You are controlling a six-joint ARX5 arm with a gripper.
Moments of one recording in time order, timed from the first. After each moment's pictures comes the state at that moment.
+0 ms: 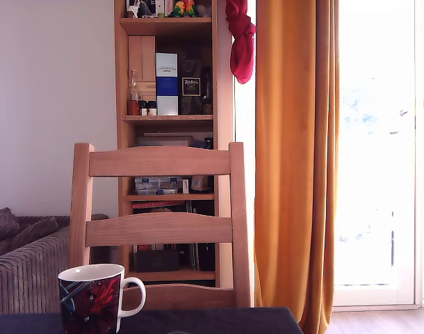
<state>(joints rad) -0.01 0.00 0.02 -0.01 0.00 0.01</state>
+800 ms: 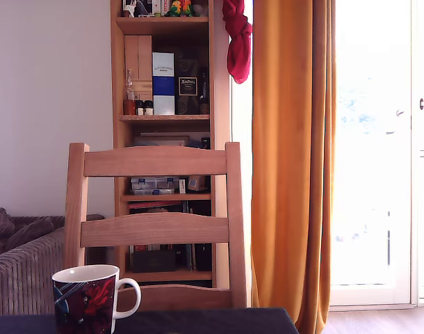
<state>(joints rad) 0.00 0.00 0.01 0.01 0.48 -0.35</state>
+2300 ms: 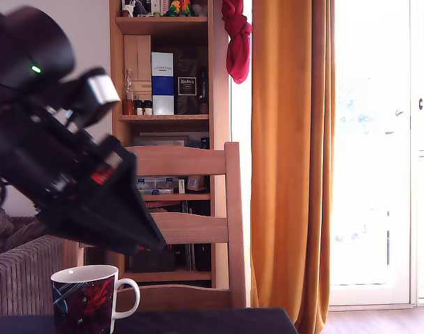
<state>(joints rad) -0.60 1.48 0.60 0.03 0.36 0.01</state>
